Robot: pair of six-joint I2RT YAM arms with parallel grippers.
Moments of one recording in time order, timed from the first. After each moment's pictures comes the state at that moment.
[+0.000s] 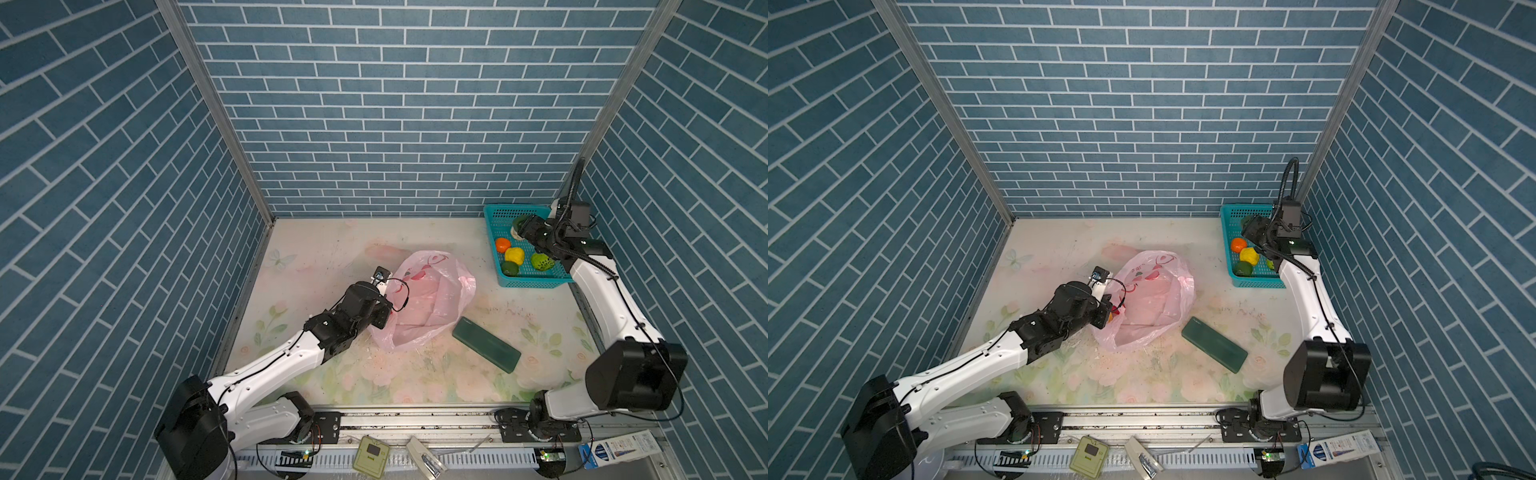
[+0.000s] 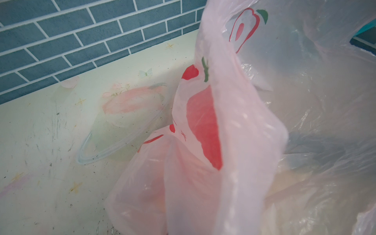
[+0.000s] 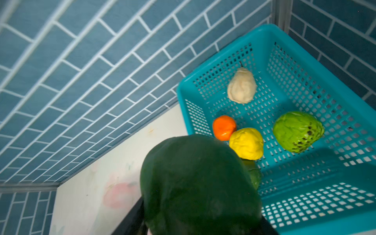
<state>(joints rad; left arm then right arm) -0.75 1.13 0.72 -0.19 -0.20 -0.12 -0.01 1.53 1.39 -0.48 -0.10 0.52</state>
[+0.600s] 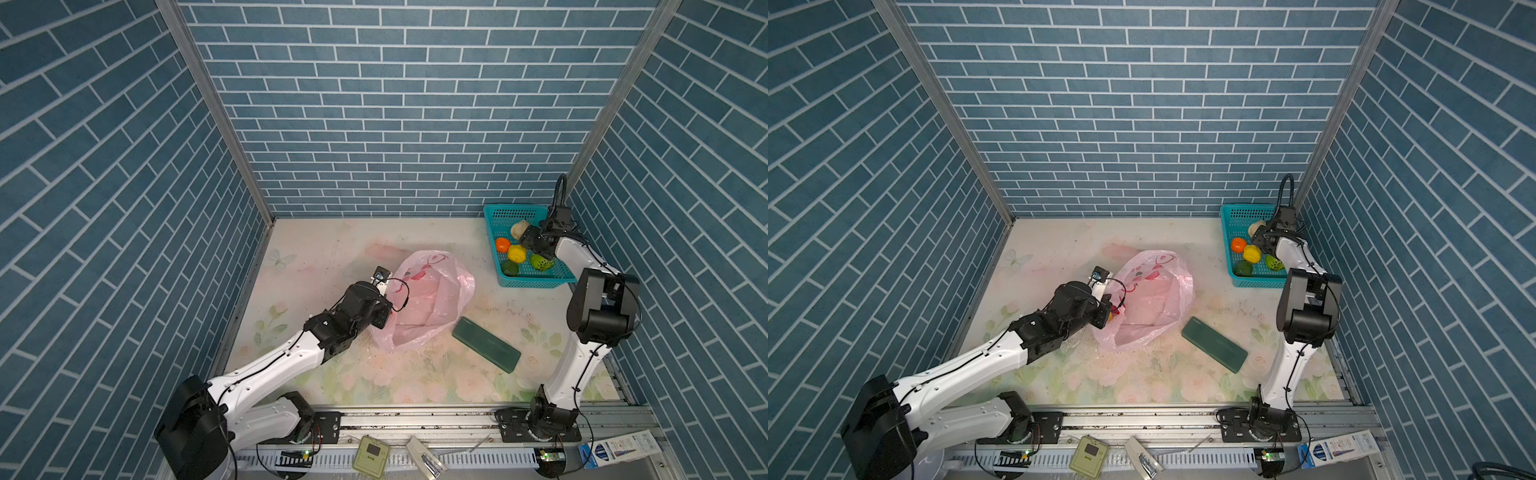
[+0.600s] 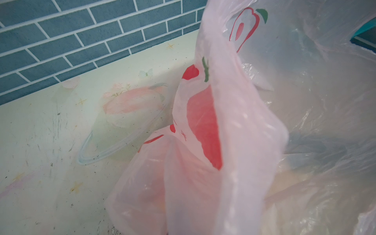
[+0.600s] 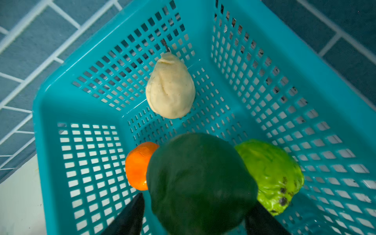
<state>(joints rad) -0.75 1.13 0.72 -0.19 -0.20 -0.12 -0.11 1.98 1.56 -0.42 0.00 0.41</state>
